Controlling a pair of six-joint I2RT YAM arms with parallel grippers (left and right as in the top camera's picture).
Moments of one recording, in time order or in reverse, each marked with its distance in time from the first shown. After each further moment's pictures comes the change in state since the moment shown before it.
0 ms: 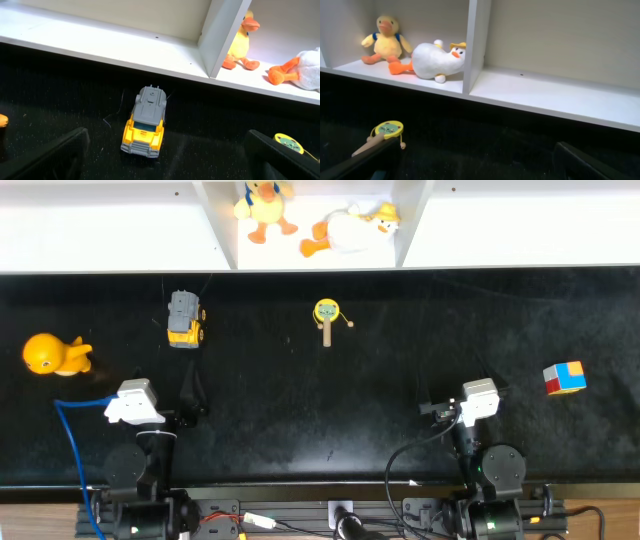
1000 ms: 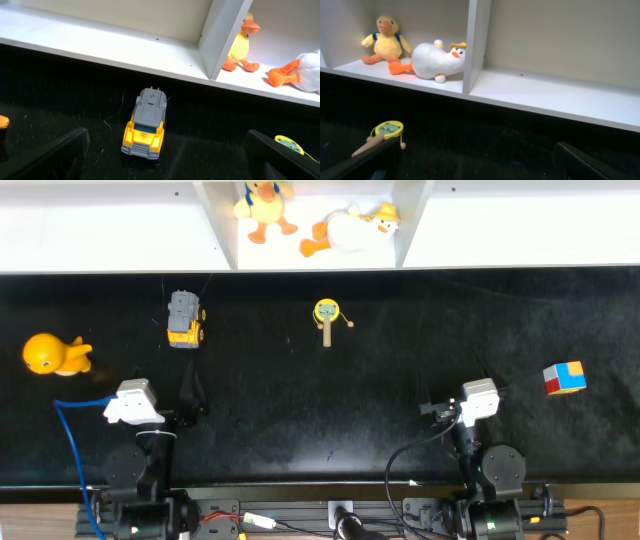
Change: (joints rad) left arm 0.000 0.000 0.000 0.008 -0.003 -0.004; right arm 0.000 0.000 0.000 0.000 0.000 0.000
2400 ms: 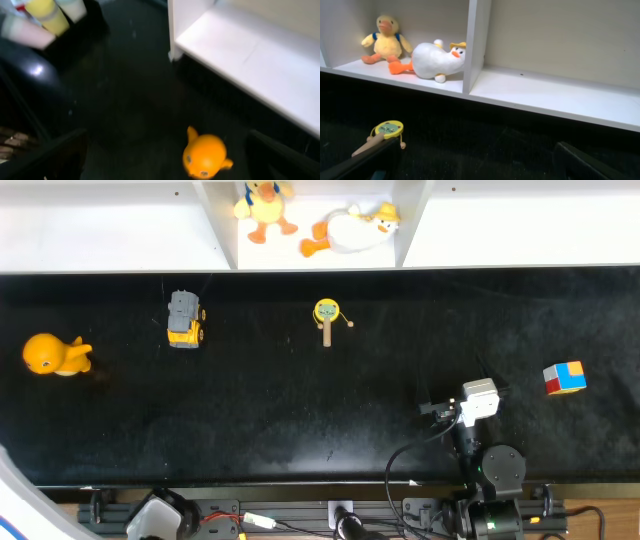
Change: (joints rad) left arm 0.806 1.169 1.271 -0.616 0.035 0.355; right arm 0.000 0.000 0.000 -0.001 0.000 0.000
